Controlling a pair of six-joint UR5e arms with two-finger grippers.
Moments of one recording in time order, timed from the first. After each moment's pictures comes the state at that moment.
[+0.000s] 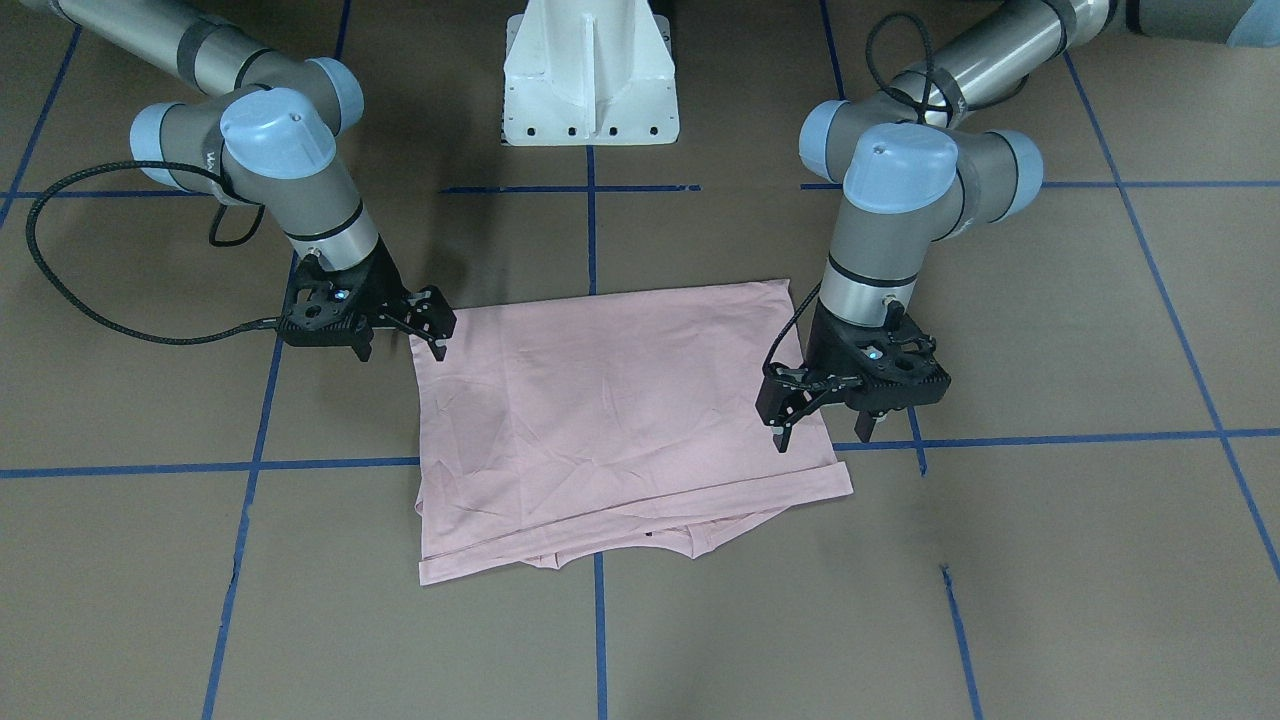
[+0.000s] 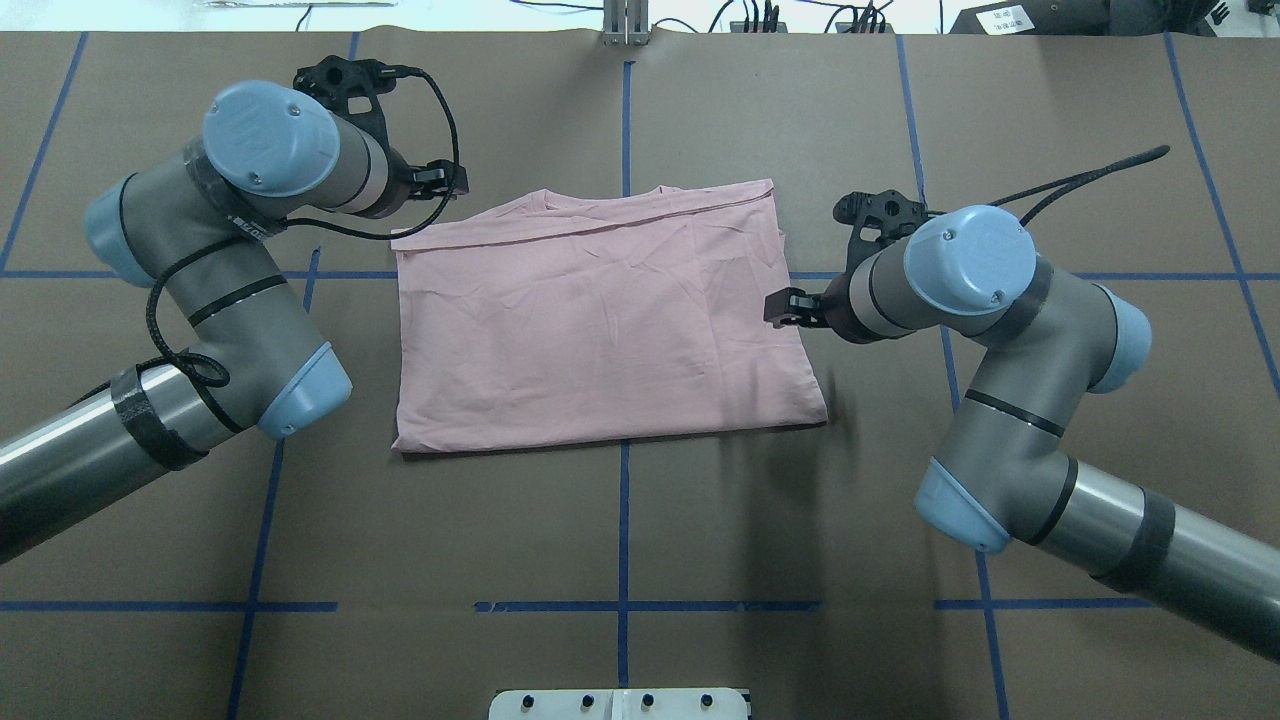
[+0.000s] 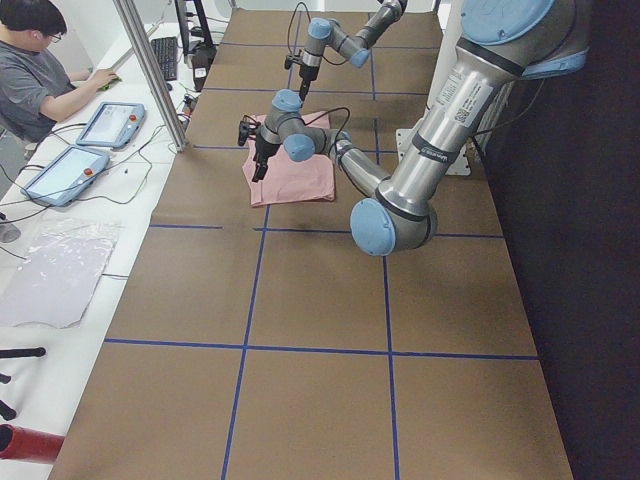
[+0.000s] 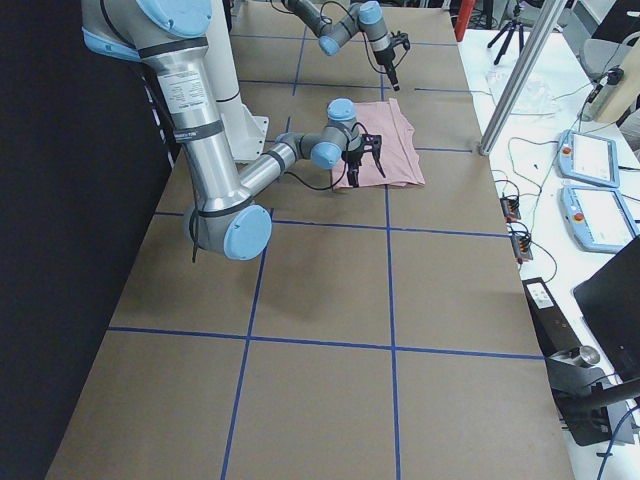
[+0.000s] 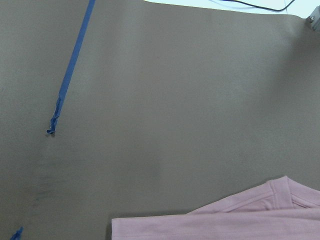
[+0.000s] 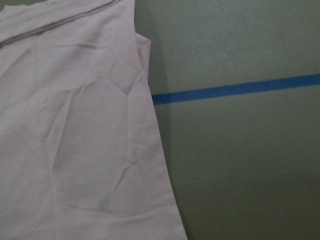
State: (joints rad) left arm -0.76 -2.15 -1.57 -1.93 -1.69 -1.22; right arm 0.60 -1.21 1.73 -1.22 1.82 1.29
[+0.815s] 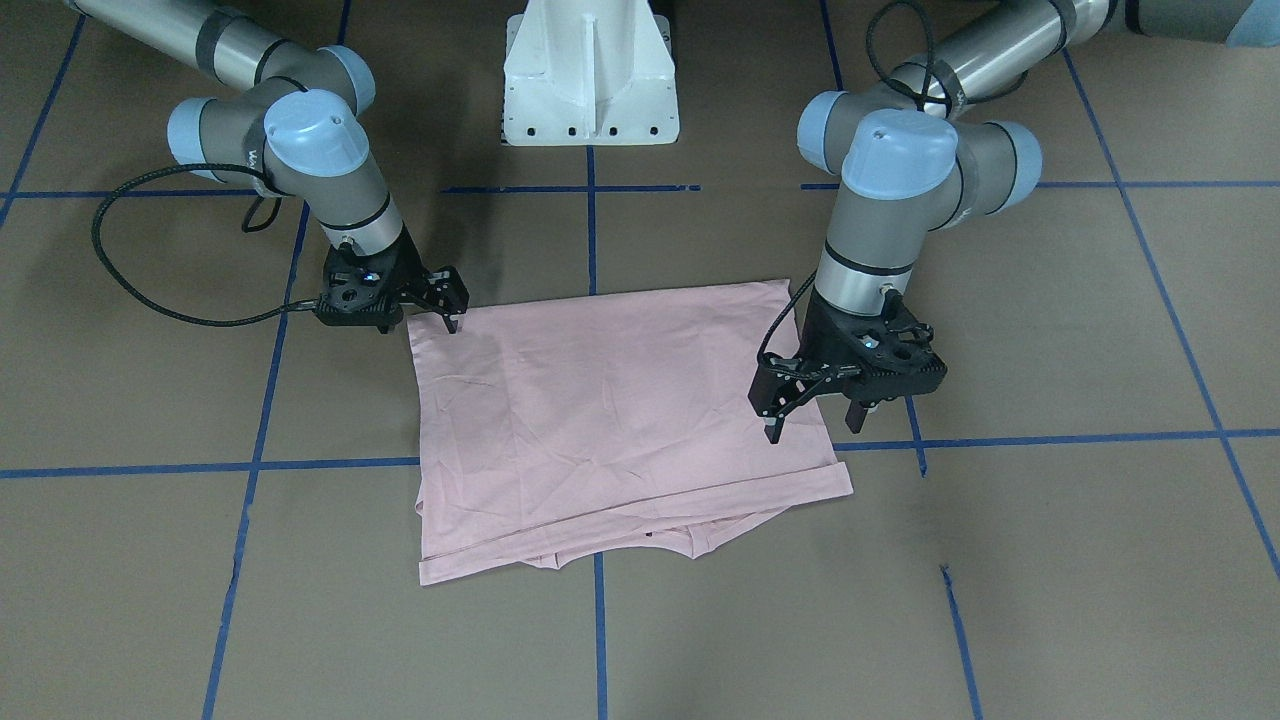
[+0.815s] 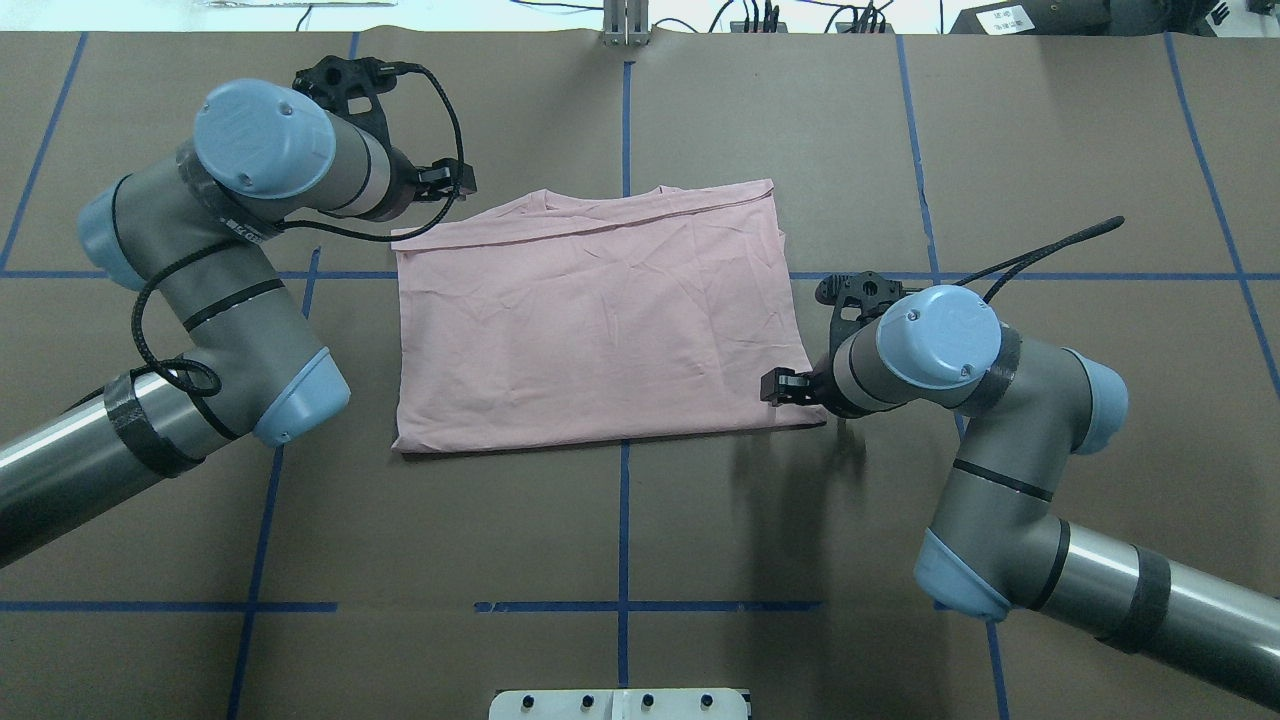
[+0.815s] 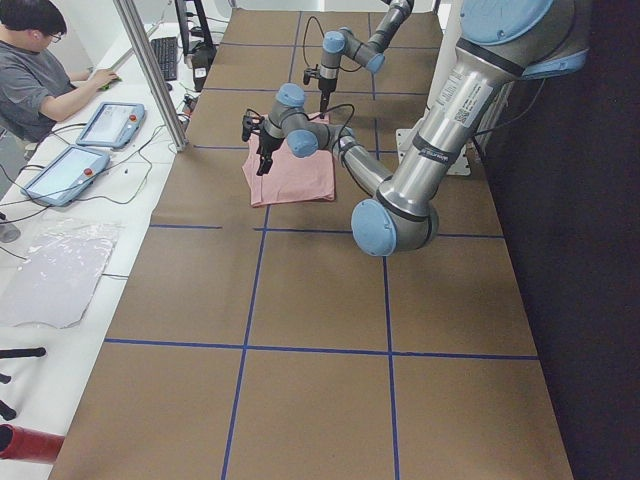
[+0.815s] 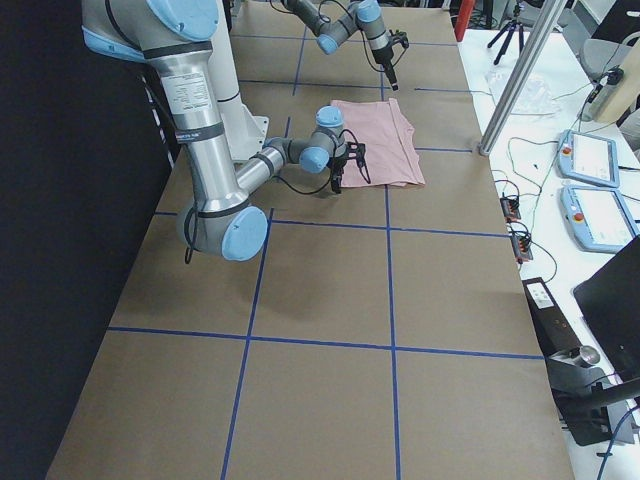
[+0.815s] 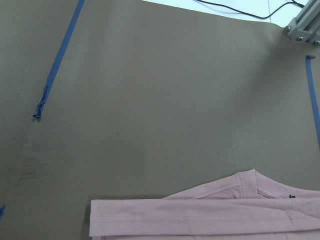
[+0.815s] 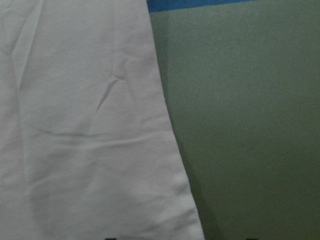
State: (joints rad) left arm -0.75 -2.15 -1.58 -1.93 -1.70 -1.24; right arm 0.53 -1.23 1.72 -1.23 1.83 1.29
